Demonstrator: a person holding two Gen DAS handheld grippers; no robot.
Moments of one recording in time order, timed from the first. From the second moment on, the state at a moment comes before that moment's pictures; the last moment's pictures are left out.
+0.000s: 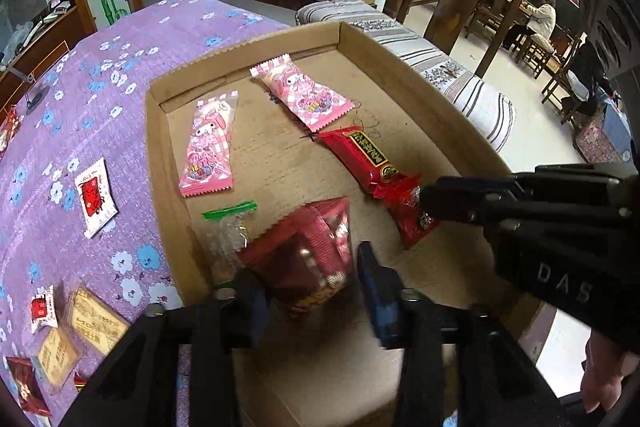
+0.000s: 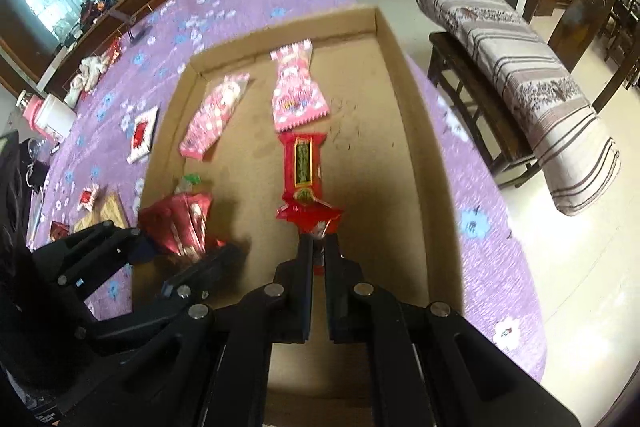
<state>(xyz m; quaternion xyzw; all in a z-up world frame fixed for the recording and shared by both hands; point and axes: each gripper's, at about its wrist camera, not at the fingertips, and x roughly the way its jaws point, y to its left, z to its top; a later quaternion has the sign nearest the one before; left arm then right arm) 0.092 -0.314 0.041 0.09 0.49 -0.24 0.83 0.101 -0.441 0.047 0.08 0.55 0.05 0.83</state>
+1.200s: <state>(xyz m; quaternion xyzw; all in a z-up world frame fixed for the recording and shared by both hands) 0.040 -0.043 0.081 0.02 0.45 -0.02 0.89 0.067 -0.277 0.090 0.04 0.53 0.17 0.83</state>
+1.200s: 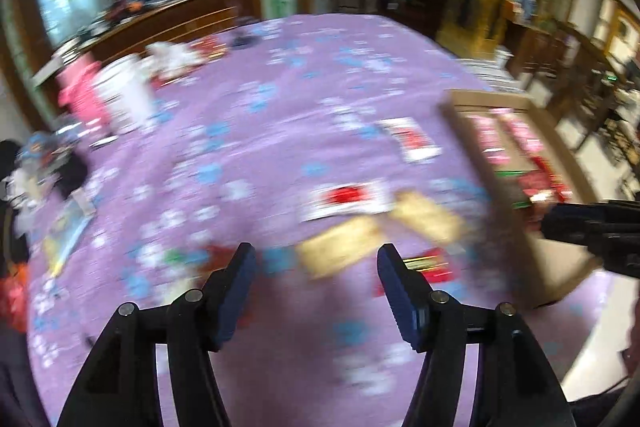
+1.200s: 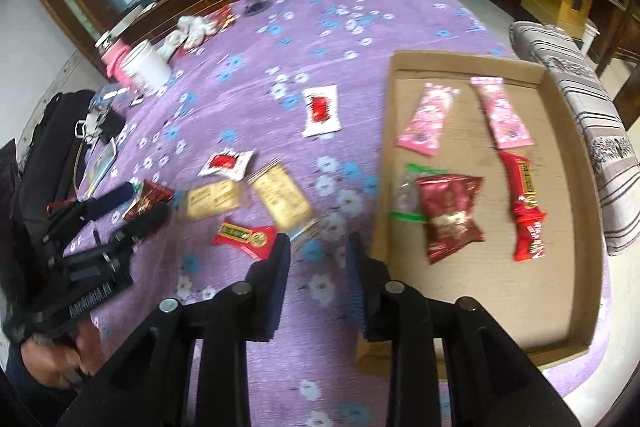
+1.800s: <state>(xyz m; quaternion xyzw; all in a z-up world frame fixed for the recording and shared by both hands) 0.067 -0.017 0.018 0.07 0.50 0.00 0.86 0.061 -0.234 0.076 0.01 0.55 0.23 0.81</state>
